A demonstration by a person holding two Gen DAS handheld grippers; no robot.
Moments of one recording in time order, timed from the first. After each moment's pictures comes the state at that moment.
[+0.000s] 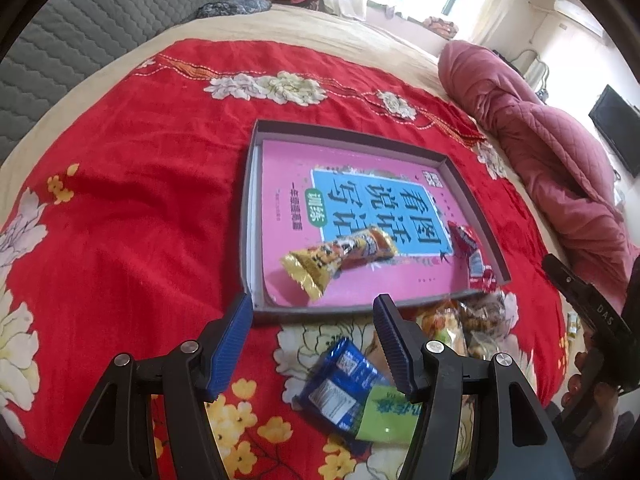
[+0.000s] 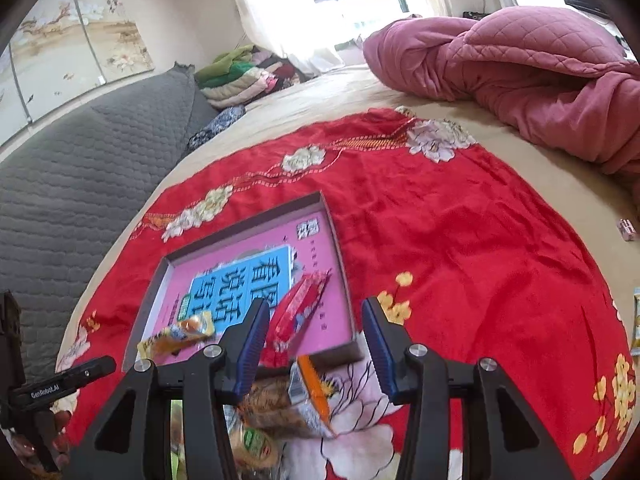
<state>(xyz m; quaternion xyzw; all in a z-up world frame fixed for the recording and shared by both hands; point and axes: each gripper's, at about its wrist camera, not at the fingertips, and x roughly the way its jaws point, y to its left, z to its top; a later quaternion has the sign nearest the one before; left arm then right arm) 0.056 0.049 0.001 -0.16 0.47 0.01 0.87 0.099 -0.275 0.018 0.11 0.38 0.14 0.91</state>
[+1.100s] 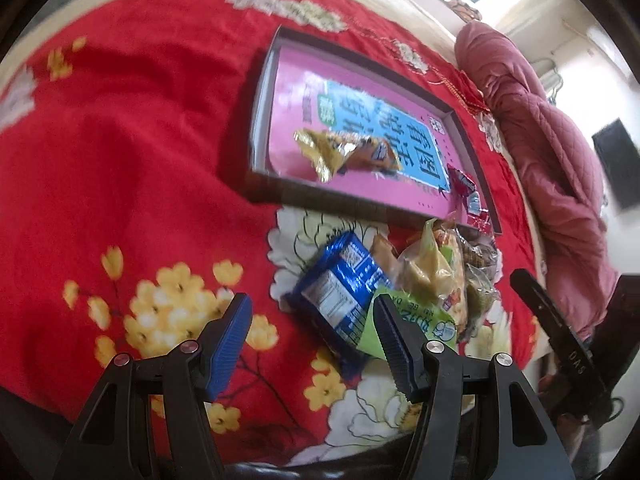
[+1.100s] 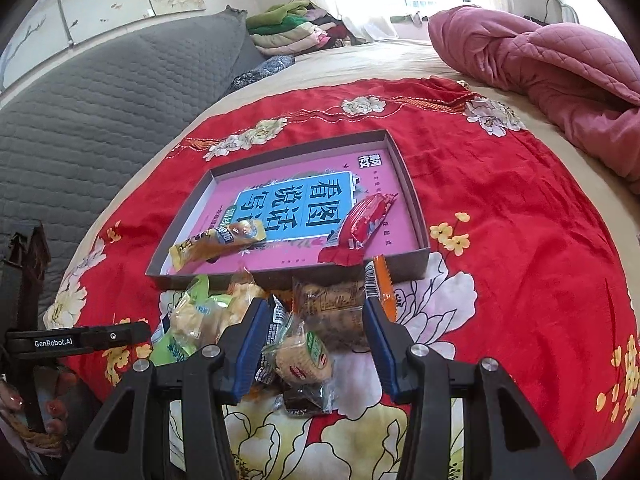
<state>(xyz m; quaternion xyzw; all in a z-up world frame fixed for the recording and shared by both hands) 0.018 0.055 -0.045 -0.27 0.54 -0.02 0.80 0.048 -0.227 0.003 0.03 0.43 0.21 0.88</state>
